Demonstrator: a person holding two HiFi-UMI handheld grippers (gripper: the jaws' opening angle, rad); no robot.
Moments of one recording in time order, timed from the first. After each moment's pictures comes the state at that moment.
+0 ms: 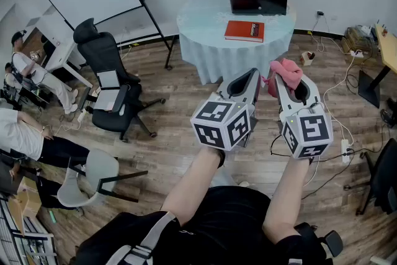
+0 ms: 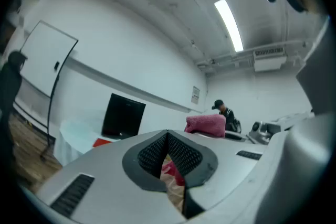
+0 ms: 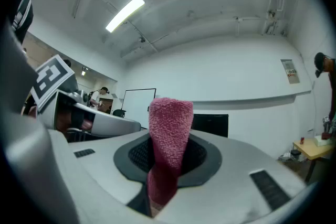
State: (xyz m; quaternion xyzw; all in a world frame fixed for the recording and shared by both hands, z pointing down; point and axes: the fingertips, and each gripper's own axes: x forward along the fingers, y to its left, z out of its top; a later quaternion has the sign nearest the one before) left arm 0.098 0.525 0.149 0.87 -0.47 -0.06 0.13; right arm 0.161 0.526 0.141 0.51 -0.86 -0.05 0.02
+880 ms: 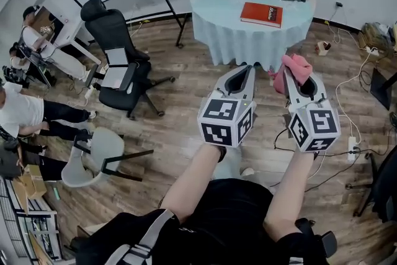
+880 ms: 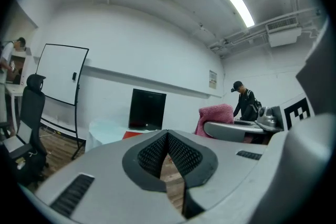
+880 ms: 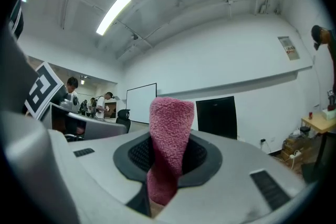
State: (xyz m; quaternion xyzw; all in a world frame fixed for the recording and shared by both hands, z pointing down) left arm 0.040 0.507 0.194 0.82 -0.56 0.02 0.12; right arm 0.137 0.494 0.182 0.49 -0.87 0.02 0.01
